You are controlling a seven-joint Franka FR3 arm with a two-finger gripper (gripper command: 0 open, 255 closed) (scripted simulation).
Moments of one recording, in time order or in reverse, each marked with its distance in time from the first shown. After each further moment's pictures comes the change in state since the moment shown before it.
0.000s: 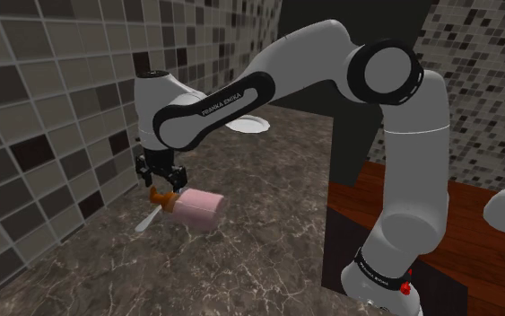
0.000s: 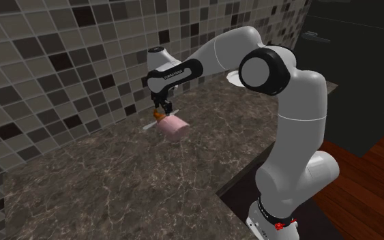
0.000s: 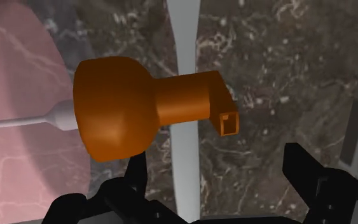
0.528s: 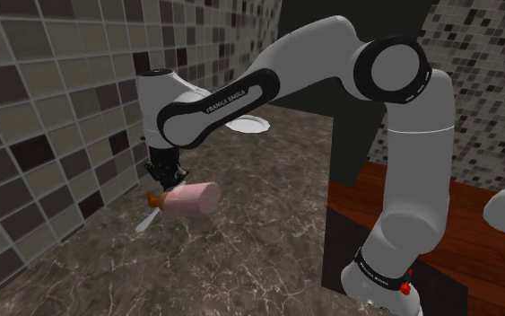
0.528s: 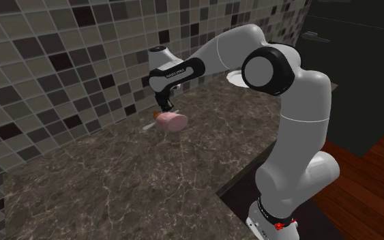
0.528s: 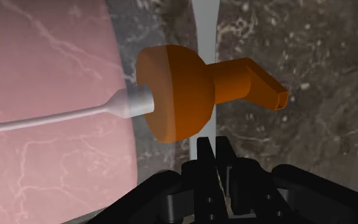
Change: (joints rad) arm -0.018 -0.037 0.003 -0.034 0.016 -0.023 -0.013
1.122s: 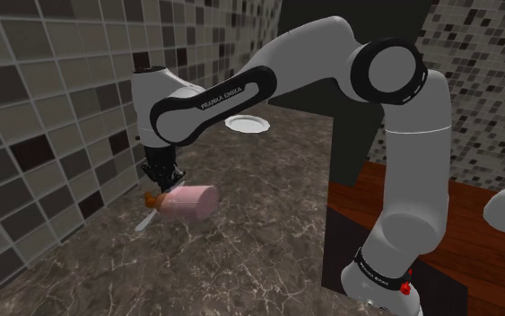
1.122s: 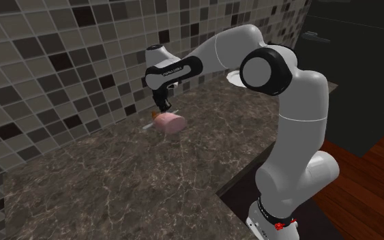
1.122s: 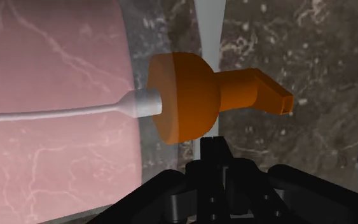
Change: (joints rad) arm 0.018 0.022 0.008 0.051 0.008 -0.064 -0.001
